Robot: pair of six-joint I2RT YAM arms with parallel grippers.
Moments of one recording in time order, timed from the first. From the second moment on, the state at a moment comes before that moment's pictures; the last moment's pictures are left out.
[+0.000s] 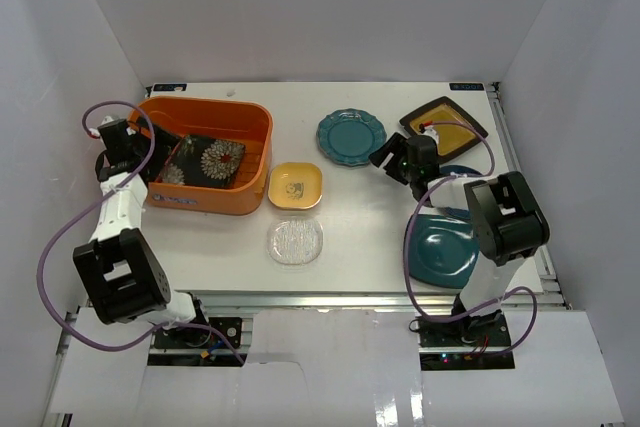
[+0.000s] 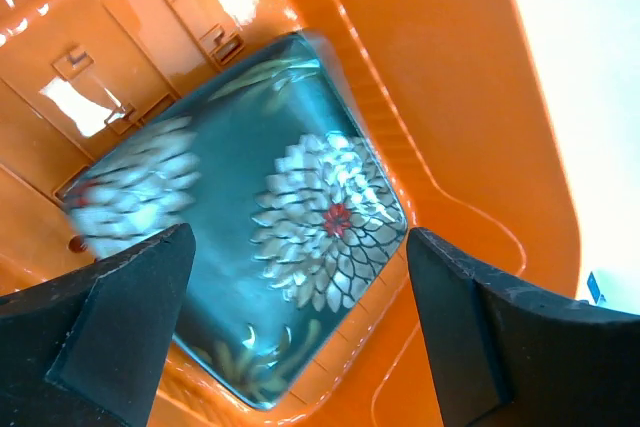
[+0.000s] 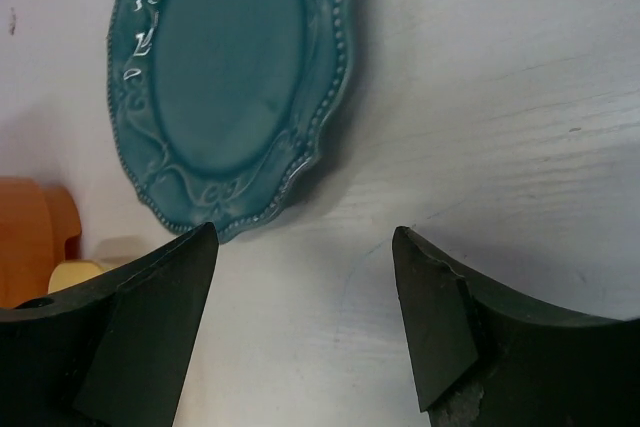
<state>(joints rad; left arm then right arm) 0.36 1.43 1.04 -0.22 0.18 -0.70 0.32 1.77 0.82 0.44 -0.03 0.76</state>
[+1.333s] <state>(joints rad) -0.28 1.52 1.34 -0.14 0.65 -0.59 0.20 1.58 0.70 0.81 -0.22 1.12</state>
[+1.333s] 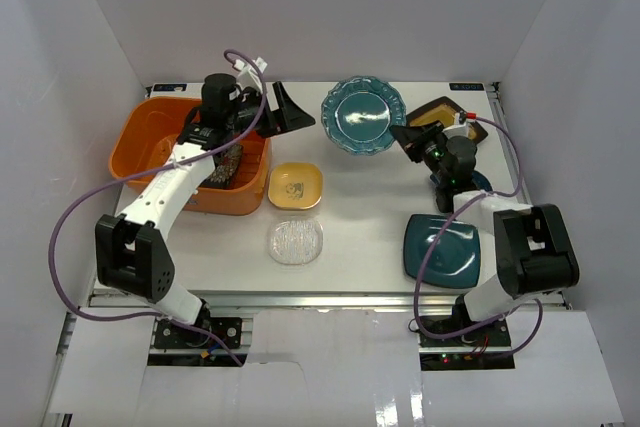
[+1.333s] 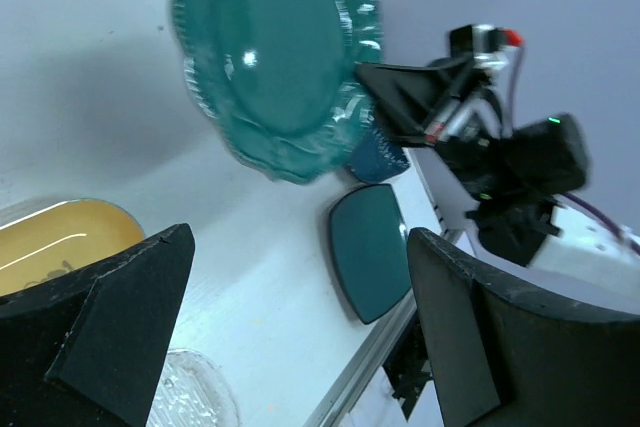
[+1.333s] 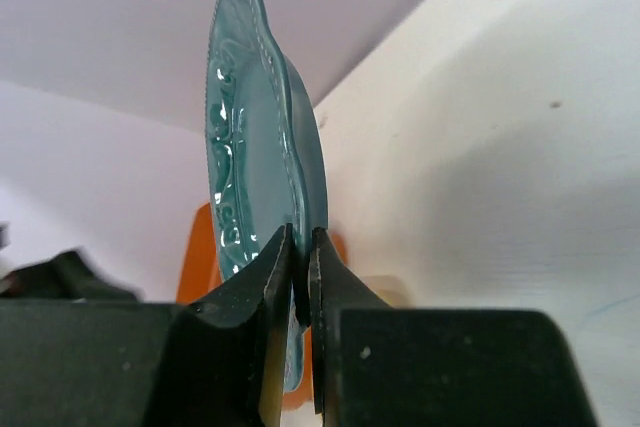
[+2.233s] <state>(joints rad) -0.33 1.58 1.27 -0.04 0.62 -0.69 0.22 1.41 0.62 1.00 -0.62 1.23</state>
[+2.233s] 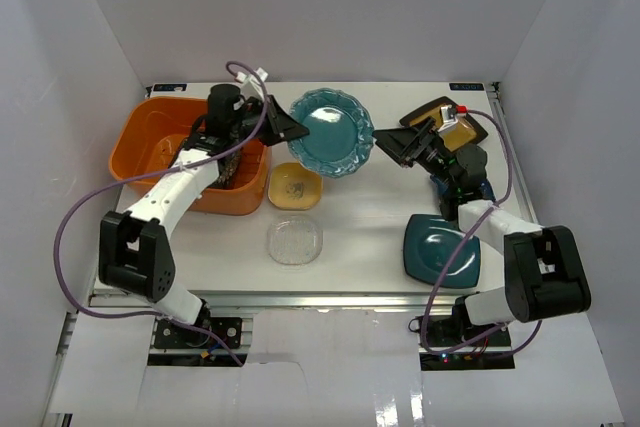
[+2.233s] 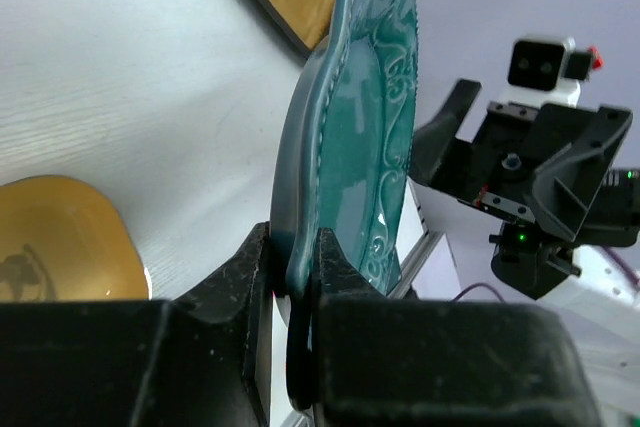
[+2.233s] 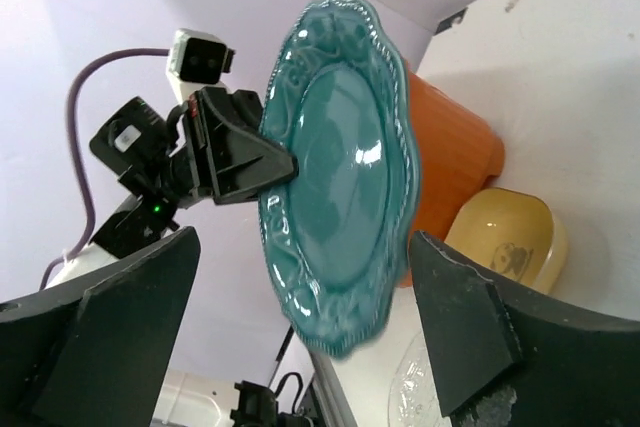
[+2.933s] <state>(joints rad) 0.25 1.11 1.05 -0.29 0.26 -0.69 0.18 1.02 0.56 0.53 -0.58 0.82</state>
